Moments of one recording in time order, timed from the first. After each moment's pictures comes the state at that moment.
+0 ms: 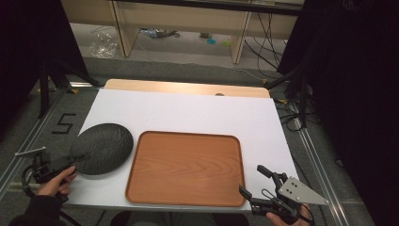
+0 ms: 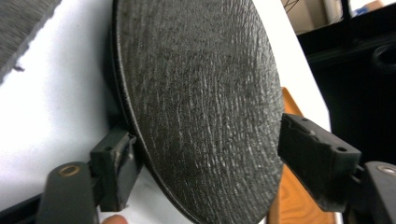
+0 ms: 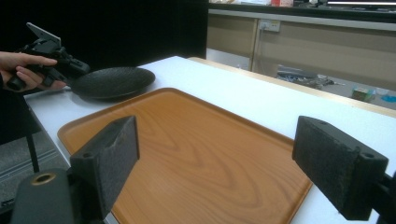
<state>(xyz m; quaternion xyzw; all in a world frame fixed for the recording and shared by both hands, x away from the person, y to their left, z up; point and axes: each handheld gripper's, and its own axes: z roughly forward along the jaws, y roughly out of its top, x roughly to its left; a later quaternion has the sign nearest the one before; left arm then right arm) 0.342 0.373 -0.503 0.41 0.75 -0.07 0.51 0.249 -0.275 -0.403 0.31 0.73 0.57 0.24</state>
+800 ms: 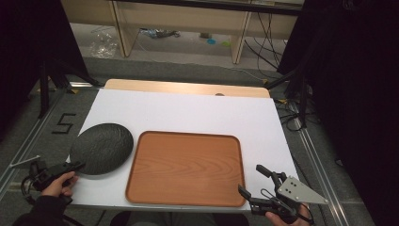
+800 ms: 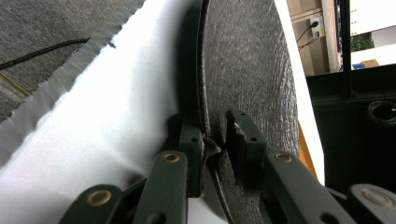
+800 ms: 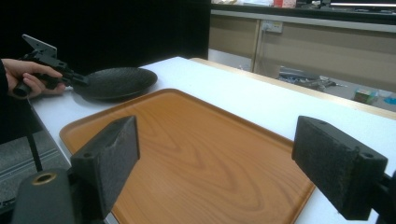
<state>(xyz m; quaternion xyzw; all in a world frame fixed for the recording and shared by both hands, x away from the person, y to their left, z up) 0.328 0.378 -0.523 0.32 0.79 -0.07 0.52 0.250 -0.274 -0.402 0.31 0.73 0.56 0.24</state>
